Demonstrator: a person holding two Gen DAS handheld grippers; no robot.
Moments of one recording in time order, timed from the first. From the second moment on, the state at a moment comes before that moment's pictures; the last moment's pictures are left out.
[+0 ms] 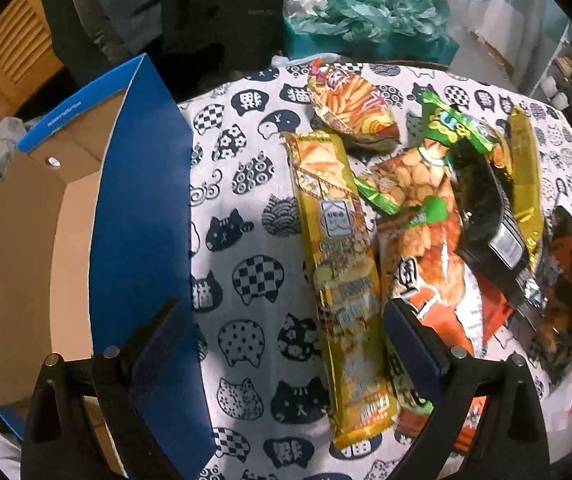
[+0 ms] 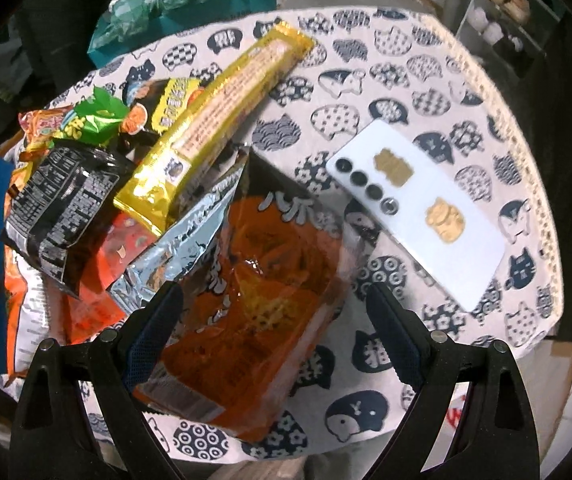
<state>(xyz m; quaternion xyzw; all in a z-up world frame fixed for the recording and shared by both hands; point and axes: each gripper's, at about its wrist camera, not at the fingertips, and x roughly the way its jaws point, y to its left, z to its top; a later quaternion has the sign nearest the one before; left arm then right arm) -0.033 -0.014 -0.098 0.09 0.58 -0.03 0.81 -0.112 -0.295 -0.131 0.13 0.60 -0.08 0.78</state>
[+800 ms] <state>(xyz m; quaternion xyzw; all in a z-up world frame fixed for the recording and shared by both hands) 0.010 -0.042 -0.119 0.09 0.59 -0.03 0.80 -0.109 -0.299 -0.120 0.06 0.58 -0.05 0.81</state>
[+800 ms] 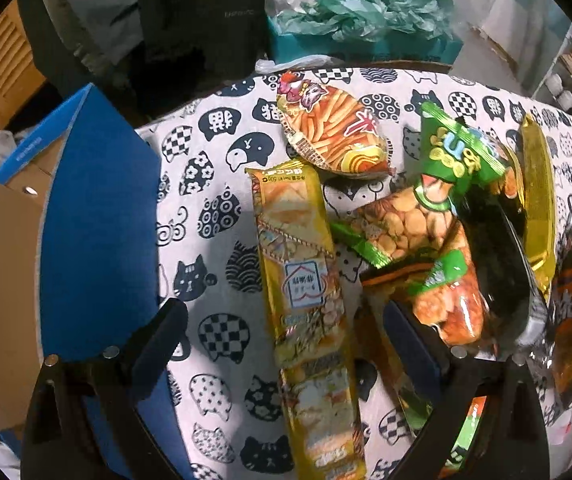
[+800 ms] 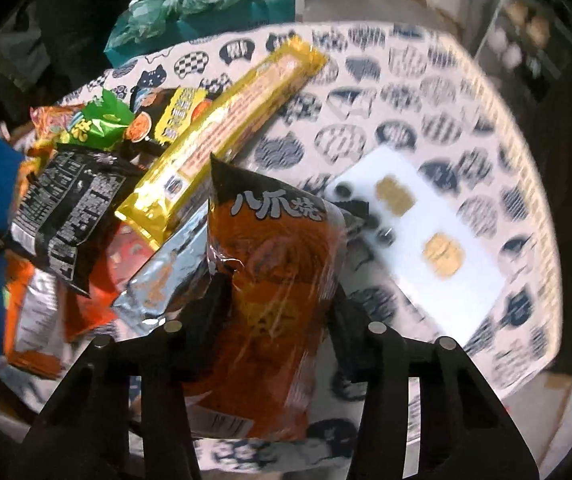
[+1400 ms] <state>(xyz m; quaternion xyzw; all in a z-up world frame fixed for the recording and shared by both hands) 0.004 -0.032 -0.141 0.06 0.62 -0.06 0.78 -0.099 -0.309 -0.143 0.10 0.60 -0.03 0.79</state>
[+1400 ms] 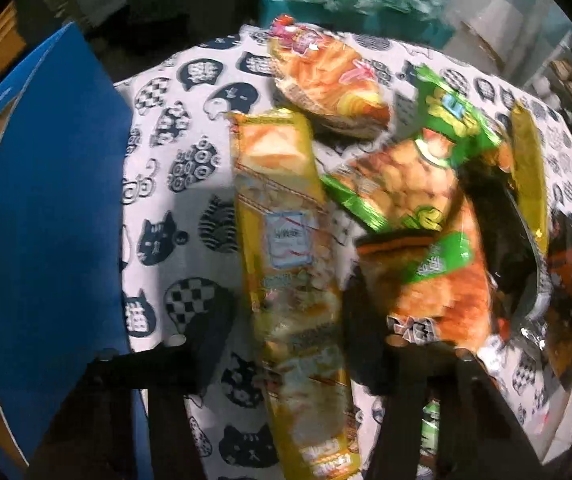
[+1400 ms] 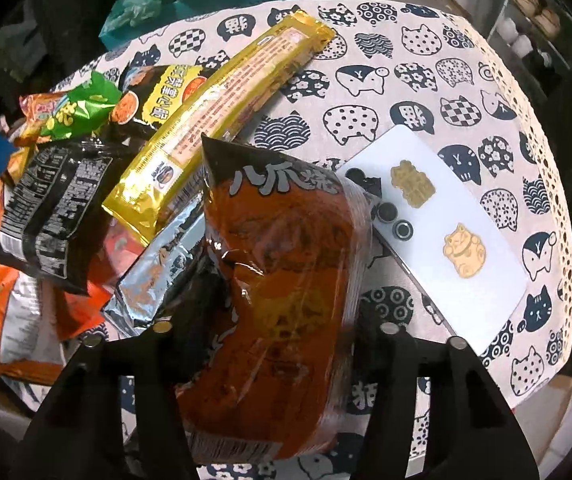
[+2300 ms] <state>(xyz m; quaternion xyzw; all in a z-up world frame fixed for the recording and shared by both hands) -0.083 -0.015 -0.027 0.11 0.51 -0.10 0.85 -0.113 -0.256 -0.034 0.01 0.50 -0.02 0.86</state>
